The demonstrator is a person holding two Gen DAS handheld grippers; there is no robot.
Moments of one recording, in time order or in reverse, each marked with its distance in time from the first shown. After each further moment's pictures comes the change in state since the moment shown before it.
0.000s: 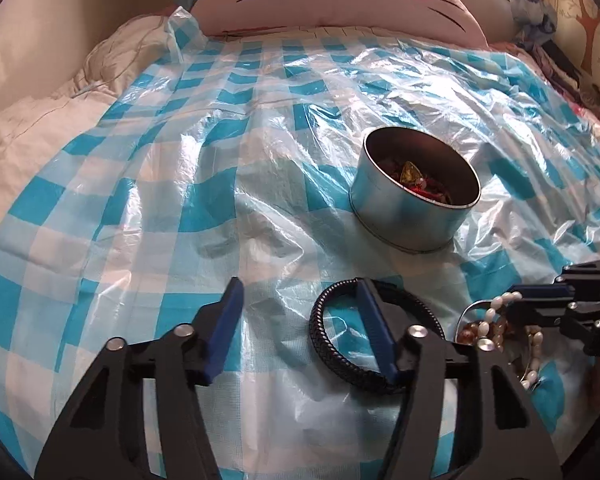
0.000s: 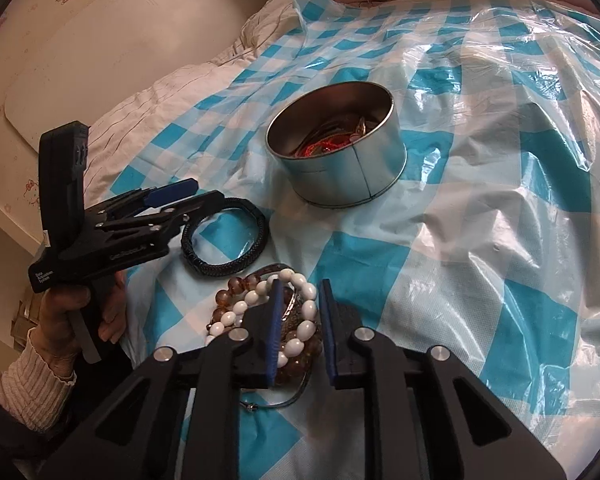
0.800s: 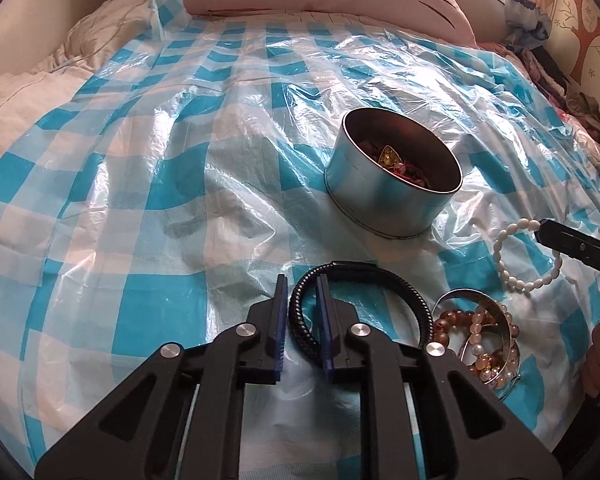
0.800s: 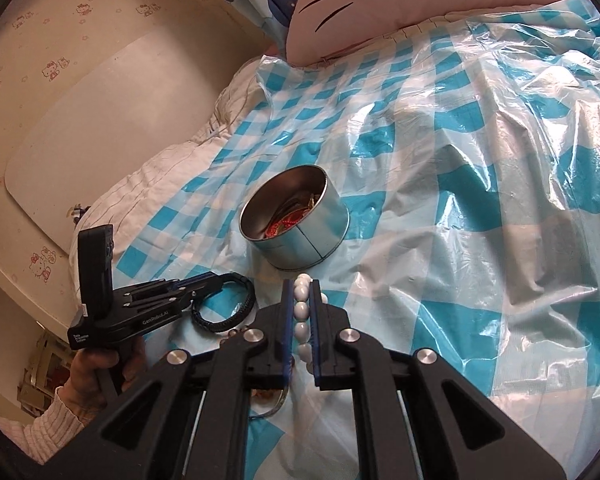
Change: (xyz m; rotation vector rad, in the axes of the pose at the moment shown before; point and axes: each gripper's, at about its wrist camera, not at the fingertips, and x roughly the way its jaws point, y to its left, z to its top) left arm 0.004 0.001 -0.003 -0.048 0.035 -0.123; right arm -0.054 -0.028 -0.002 0.156 -0.220 -0.025
